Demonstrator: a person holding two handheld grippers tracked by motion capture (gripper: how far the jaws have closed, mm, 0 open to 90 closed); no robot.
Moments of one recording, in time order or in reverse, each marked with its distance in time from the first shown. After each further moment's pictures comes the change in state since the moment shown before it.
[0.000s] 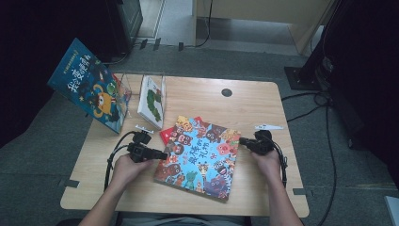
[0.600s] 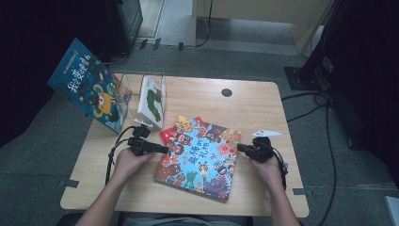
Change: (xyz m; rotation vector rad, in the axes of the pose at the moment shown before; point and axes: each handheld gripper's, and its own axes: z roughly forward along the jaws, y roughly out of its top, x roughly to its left) left arm 0.011 0.017 0.003 -0.022 -0.013 -0.008; right arm 0.023 -0.014 -0.015 0.019 0.037 -0.071
